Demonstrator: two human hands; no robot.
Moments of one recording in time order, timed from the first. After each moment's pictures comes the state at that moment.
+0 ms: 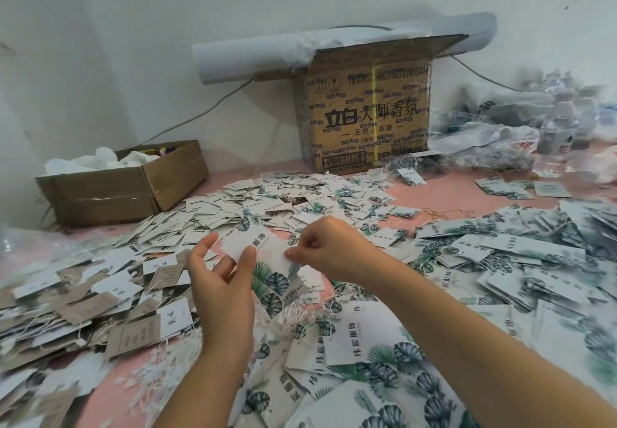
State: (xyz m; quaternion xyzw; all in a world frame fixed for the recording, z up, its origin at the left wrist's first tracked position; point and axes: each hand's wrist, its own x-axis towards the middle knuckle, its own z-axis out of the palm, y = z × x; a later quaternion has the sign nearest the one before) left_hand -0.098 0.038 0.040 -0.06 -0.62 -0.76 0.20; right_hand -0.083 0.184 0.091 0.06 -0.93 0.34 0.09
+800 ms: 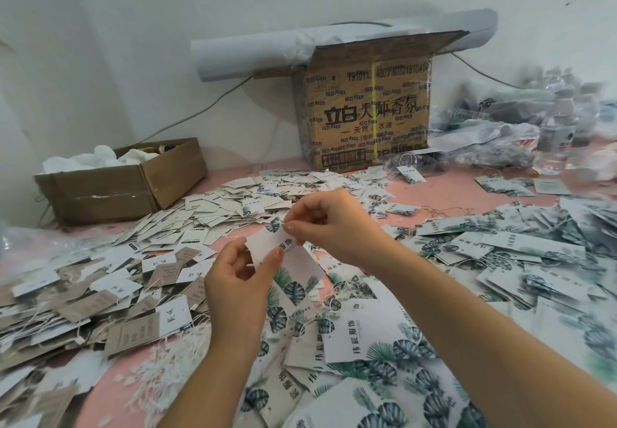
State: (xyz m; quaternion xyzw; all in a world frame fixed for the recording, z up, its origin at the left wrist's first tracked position) left_hand -0.089 0.045 0.043 -0.12 -0.66 -0.73 0.15; right_hand -0.072 0.187 0.108 0.14 -0.84 0.49 0.18
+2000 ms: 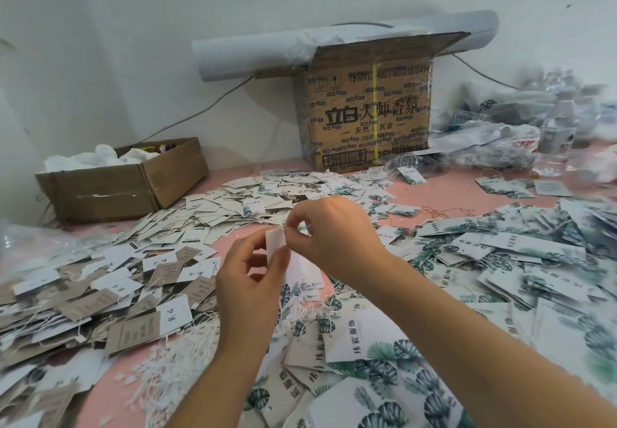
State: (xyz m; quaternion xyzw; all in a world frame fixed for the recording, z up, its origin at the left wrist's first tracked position) left_hand -0.078 0.052 0.050 -0.16 -0.70 -0.66 0.22; right_hand -0.061 0.170 0.114 0.10 -0.93 0.21 0.28
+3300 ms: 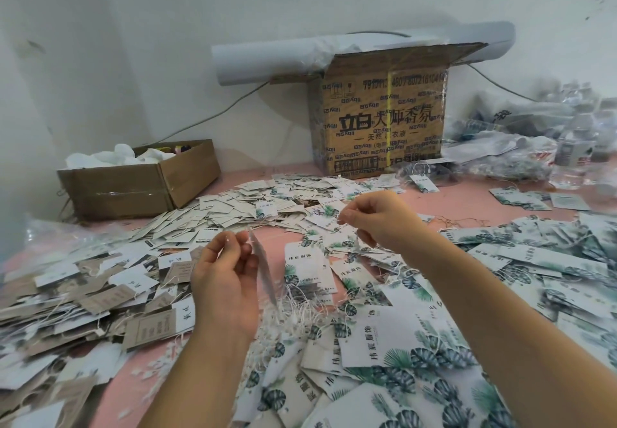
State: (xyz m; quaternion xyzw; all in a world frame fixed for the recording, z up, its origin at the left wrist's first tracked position) left_hand -0.094 0.028 0.077 0.01 -0.36 -0.93 0.07; right_hand -0.078 0.216 0.111 0.01 -0.85 0.52 0.14
